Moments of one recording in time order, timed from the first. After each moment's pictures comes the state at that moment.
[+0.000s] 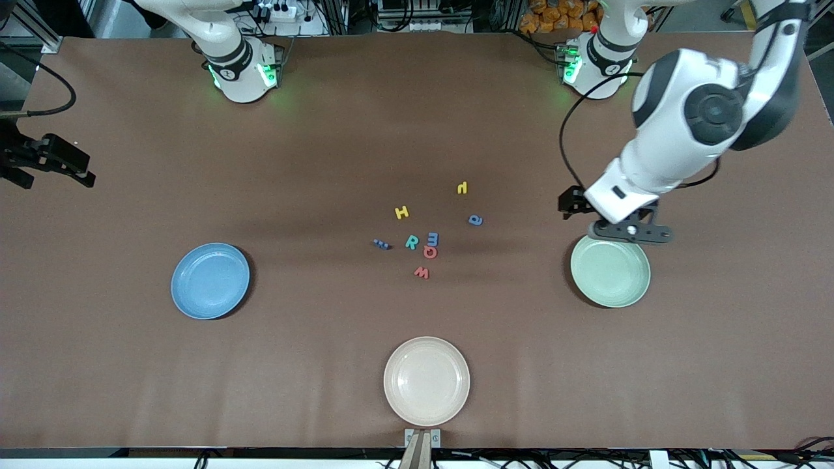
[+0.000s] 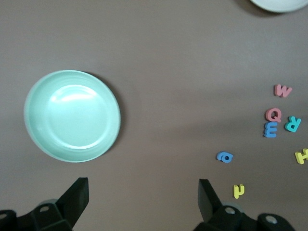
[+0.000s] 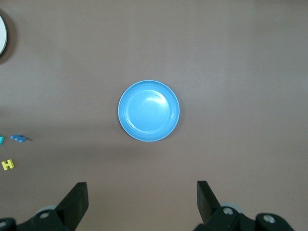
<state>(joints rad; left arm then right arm) -0.04 0.14 -0.35 -1.88 -0.01 2.02 -0.25 0.04 0.04 -0.05 -1.48 -0.01 1.56 -0.03</state>
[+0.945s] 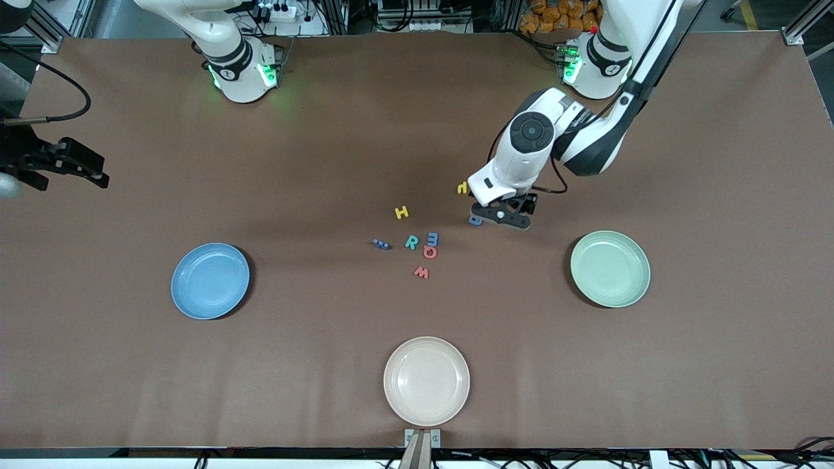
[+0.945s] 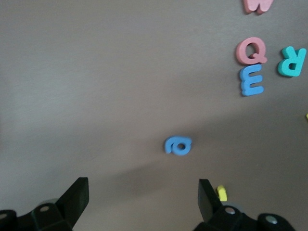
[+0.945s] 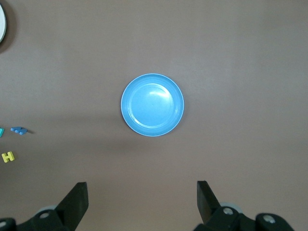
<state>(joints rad) -0.24 0.37 -0.42 -2.08 0.15 2.41 -0.42 0.05 0.05 -0.05 -1.48 -0.01 1.54 -0.03</state>
